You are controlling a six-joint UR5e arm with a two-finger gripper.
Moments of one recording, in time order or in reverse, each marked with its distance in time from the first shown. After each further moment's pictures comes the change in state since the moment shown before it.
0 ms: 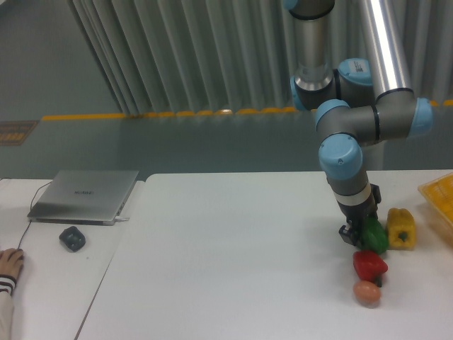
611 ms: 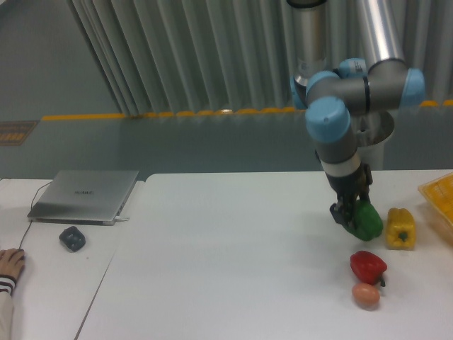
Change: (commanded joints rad) arm 0.058 0.172 0.041 -0.061 0.011 -0.019
